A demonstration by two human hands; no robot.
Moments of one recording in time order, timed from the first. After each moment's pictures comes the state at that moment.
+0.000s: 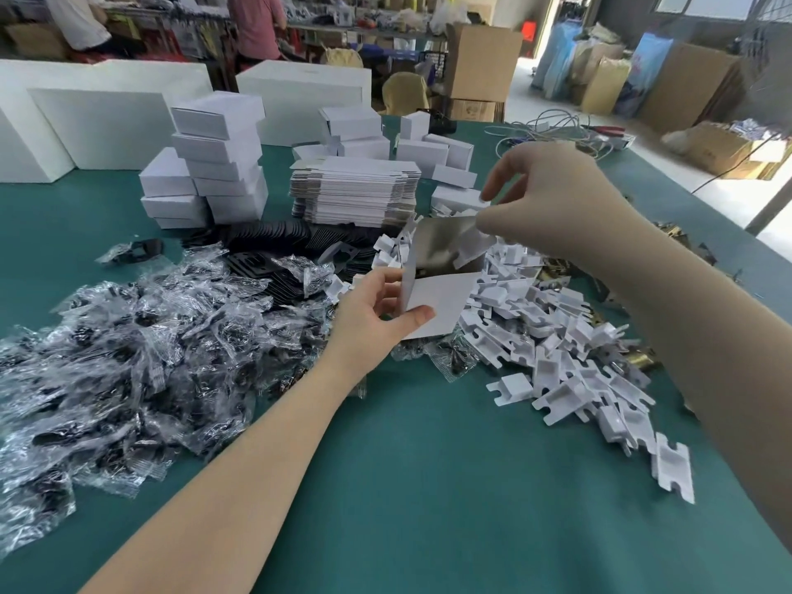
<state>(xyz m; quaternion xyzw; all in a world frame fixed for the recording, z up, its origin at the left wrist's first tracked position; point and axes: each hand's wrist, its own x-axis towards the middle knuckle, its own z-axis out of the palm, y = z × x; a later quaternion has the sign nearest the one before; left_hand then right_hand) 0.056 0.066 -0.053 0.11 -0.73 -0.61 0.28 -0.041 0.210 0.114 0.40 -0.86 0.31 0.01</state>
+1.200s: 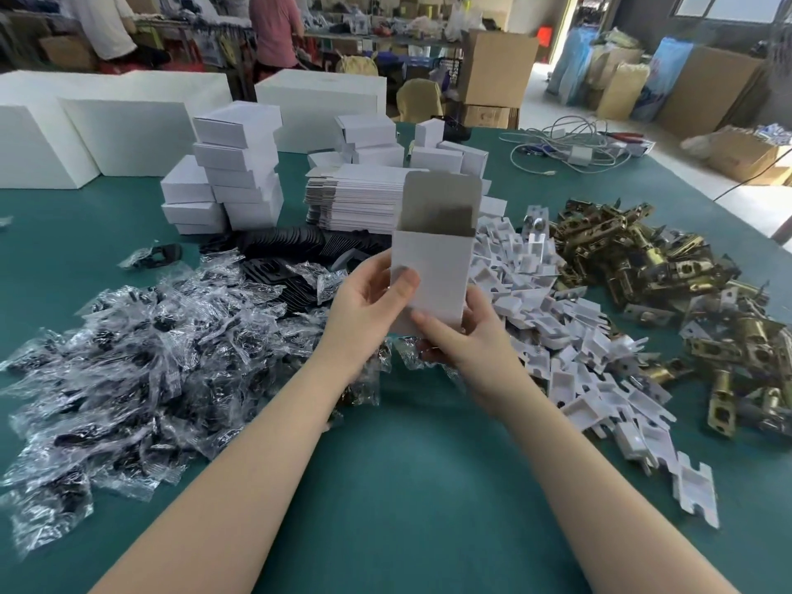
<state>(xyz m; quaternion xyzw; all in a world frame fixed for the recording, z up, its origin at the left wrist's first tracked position) 0.060 0.053 -0.035 0.09 -0.67 -0.67 0.32 -0.010 0.185 -0.040 0.27 -0.61 0.70 -0.25</state>
